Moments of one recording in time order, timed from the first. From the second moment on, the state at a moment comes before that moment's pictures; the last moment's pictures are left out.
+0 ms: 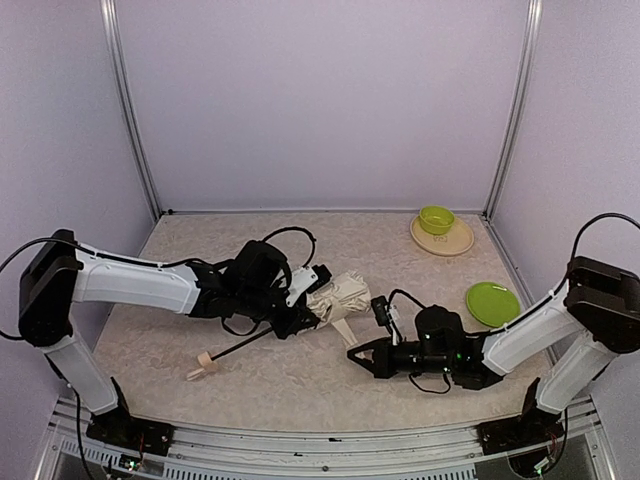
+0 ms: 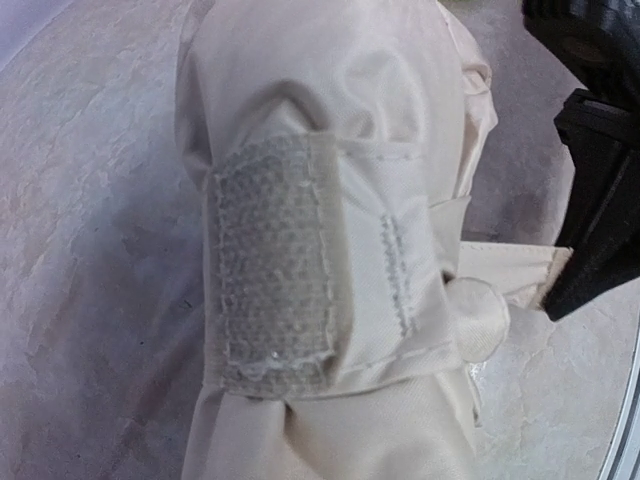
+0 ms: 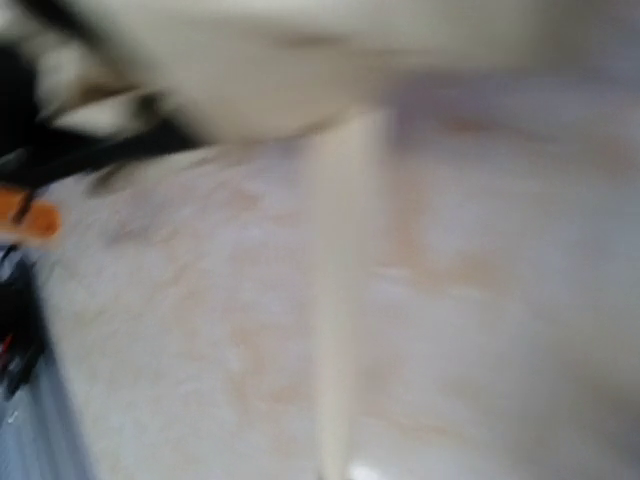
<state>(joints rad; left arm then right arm) -0.91 1.67 0.98 -0.05 0.13 0.10 1.02 1.56 0.35 0.79 -0.15 0.73</state>
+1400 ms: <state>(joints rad) -1.20 1.92 1.00 0.15 -0.11 0.33 0.91 1.47 0.33 0.80 -0.35 0.88</state>
